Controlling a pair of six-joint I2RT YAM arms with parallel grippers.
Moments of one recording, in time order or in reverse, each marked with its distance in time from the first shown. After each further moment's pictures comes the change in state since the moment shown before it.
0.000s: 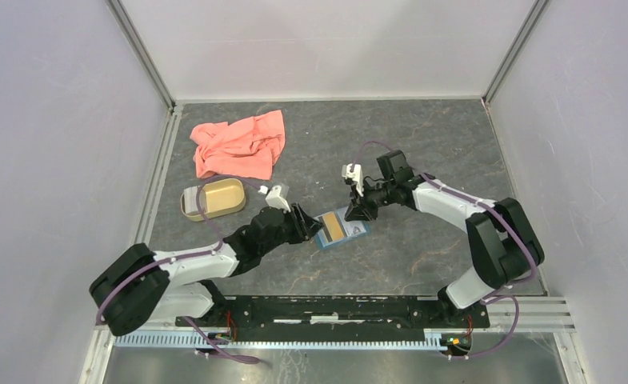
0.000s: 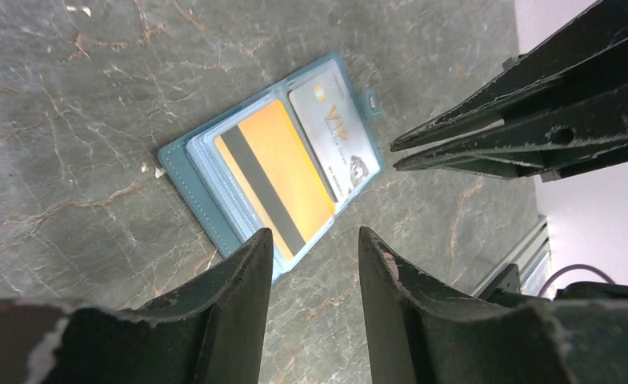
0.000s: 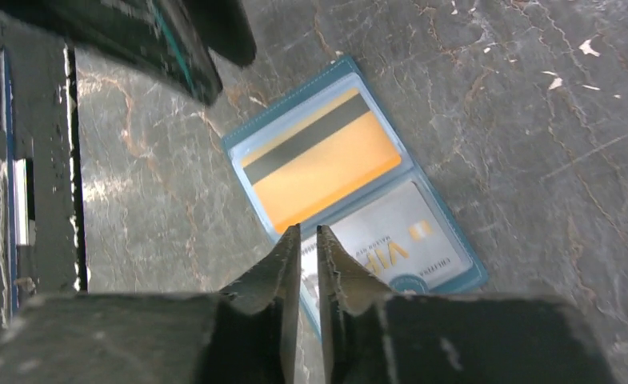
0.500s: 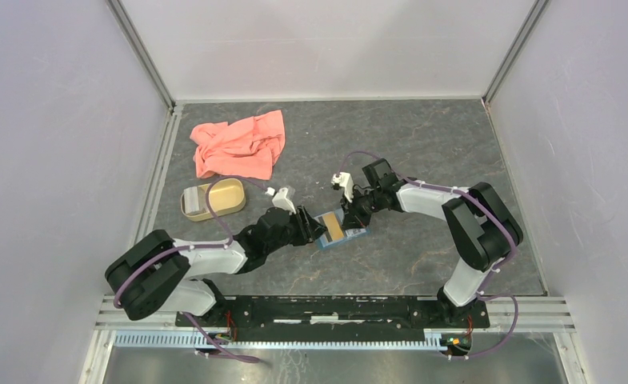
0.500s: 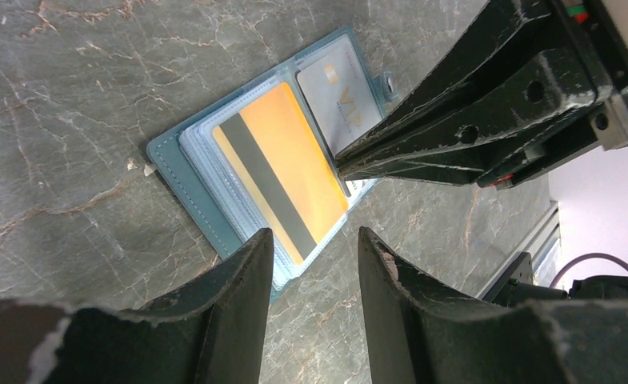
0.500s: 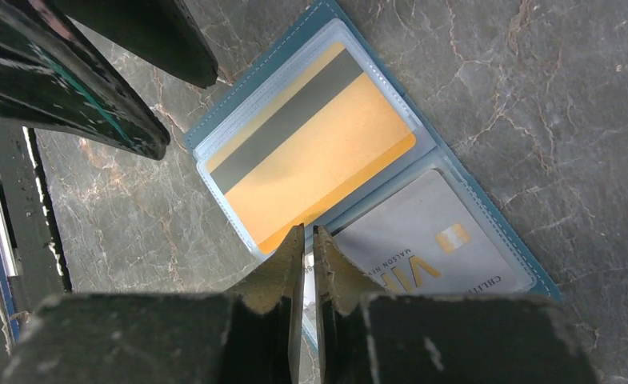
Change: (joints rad) left arm 0.000 0.153 -0.001 0.115 0.053 0.000; right arm 0.077 0.166 0.003 0.085 0.126 0.186
